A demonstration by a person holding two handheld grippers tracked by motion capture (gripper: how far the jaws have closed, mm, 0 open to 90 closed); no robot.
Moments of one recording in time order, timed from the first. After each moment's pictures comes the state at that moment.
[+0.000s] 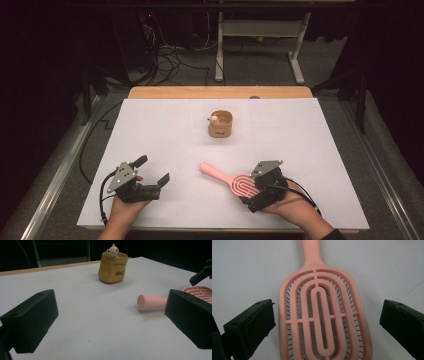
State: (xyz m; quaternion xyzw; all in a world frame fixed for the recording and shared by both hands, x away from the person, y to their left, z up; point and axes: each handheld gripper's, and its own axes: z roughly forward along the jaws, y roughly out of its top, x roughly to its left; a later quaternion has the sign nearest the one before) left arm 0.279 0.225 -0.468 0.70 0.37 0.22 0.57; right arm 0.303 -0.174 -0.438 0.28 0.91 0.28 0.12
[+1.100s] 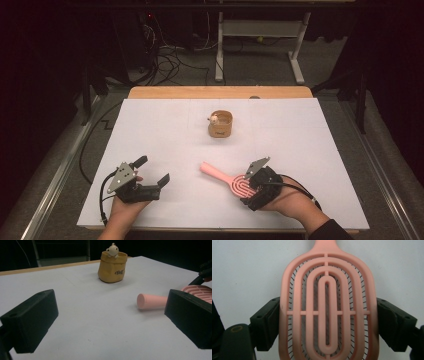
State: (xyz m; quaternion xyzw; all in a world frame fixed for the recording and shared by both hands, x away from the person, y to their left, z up) left arm 0.279 0.225 -0.469 0.70 0.37 0.22 0.57; right arm 0.313 -0.164 -0.438 0.23 0.95 0.20 0.08
